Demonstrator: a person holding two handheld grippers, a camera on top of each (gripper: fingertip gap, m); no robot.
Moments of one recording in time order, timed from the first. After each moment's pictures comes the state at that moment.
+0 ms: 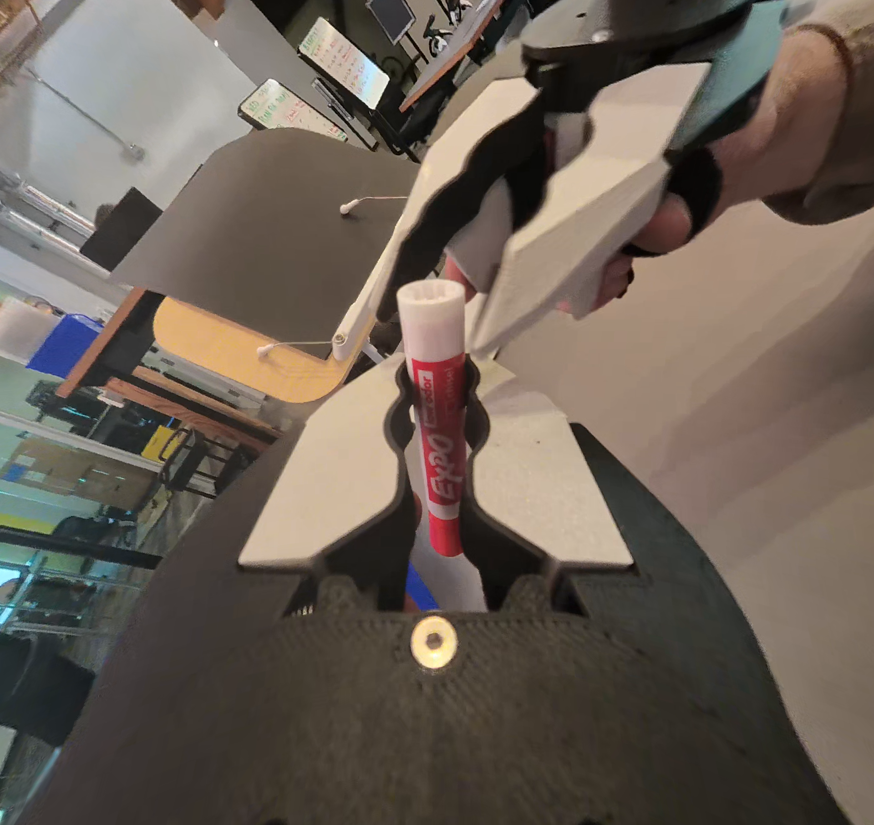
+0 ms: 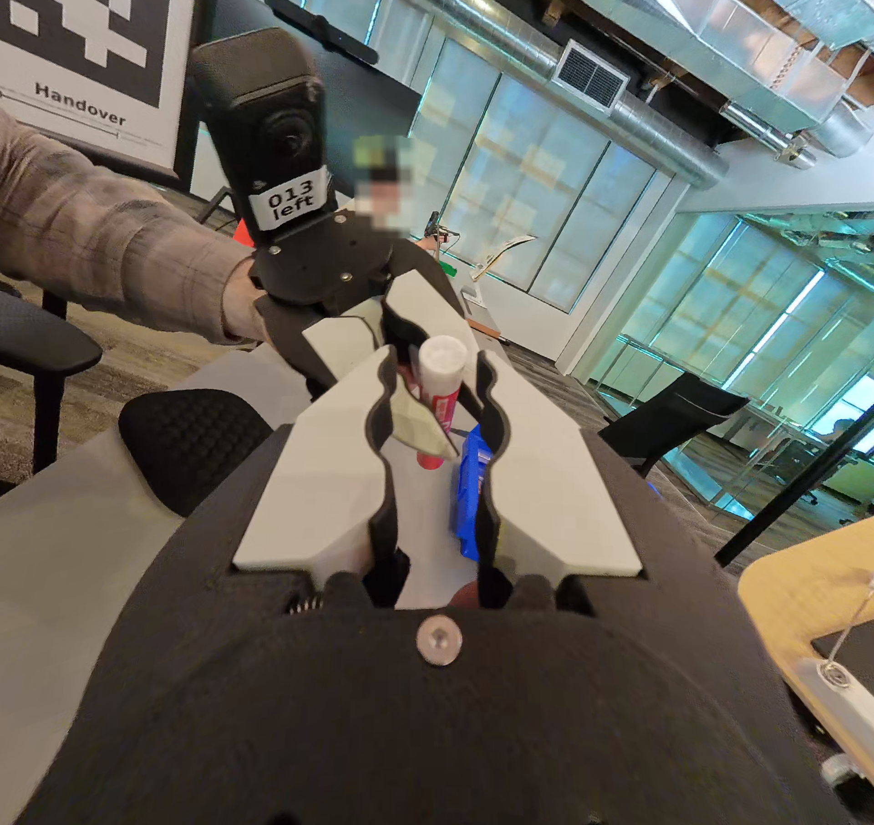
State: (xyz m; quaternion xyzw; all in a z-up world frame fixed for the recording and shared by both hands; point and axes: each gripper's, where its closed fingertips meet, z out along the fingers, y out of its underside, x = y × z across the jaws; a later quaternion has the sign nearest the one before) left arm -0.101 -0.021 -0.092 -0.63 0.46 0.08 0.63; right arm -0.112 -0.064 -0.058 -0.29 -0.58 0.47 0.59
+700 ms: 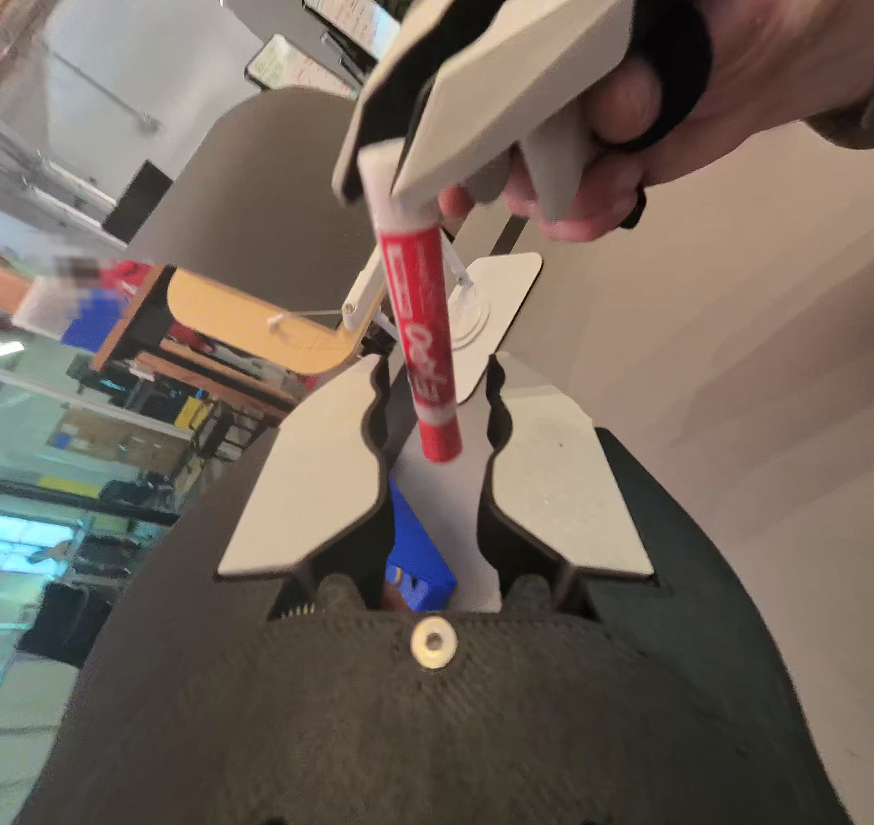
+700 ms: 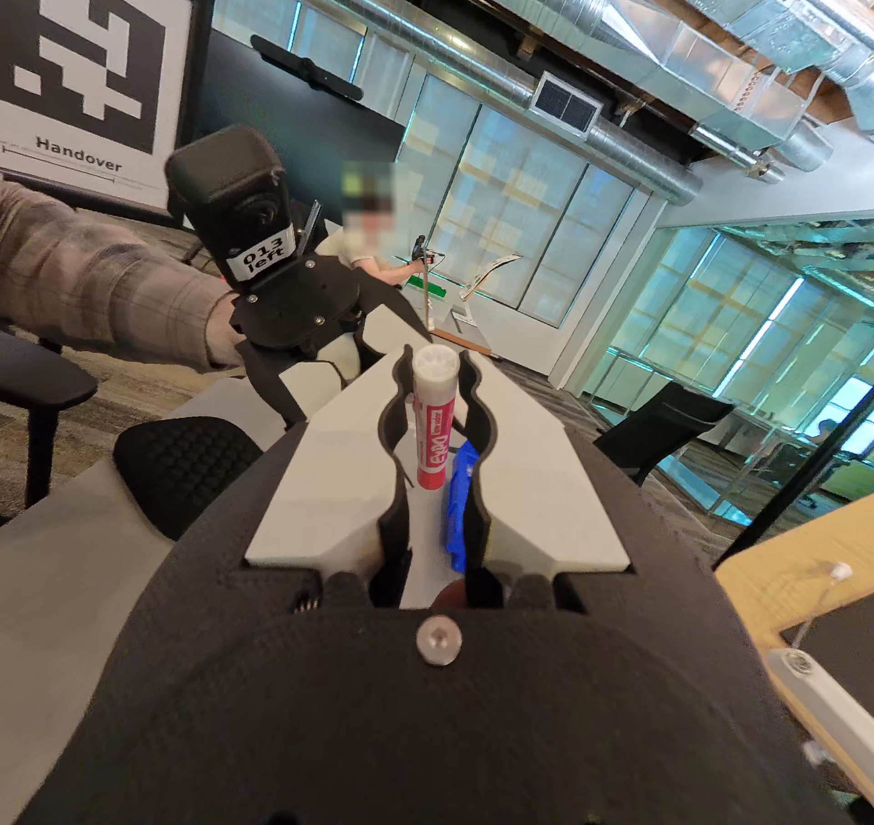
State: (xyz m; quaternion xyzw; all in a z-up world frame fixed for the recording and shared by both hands) left arm -0.114 -0.019 -0.101 -0.64 0.45 0.12 0.61; right arm -0.097 -0.052 -0.038 -0.29 -0.56 0.49 0.61
